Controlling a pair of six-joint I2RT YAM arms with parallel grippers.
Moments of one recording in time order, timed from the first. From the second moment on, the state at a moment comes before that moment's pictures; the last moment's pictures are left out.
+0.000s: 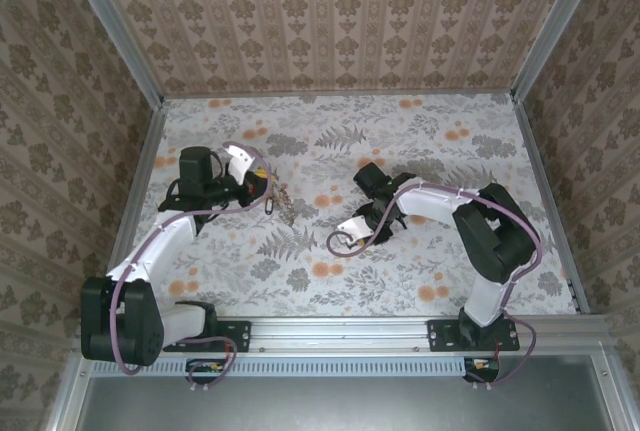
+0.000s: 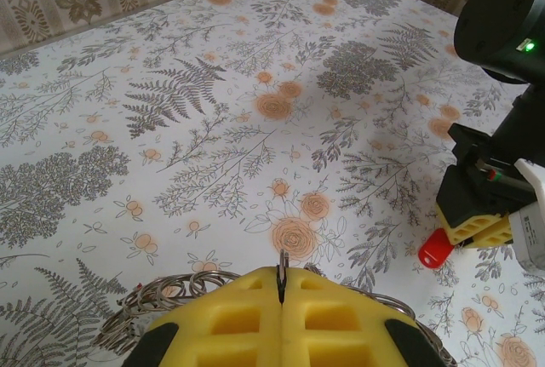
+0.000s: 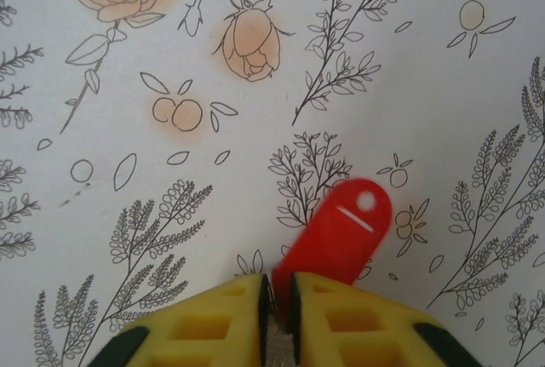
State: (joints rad) left arm -0.17 1.20 0.73 -0.10 0.79 0.28; right arm 0.58 1.78 1.05 -0.65 -0.30 -1.43
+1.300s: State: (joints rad) left arm -0.17 1.23 0.73 -0.11 0.79 0.28; right arm 0.57 1.74 0.99 -0.48 -0.32 -1.21
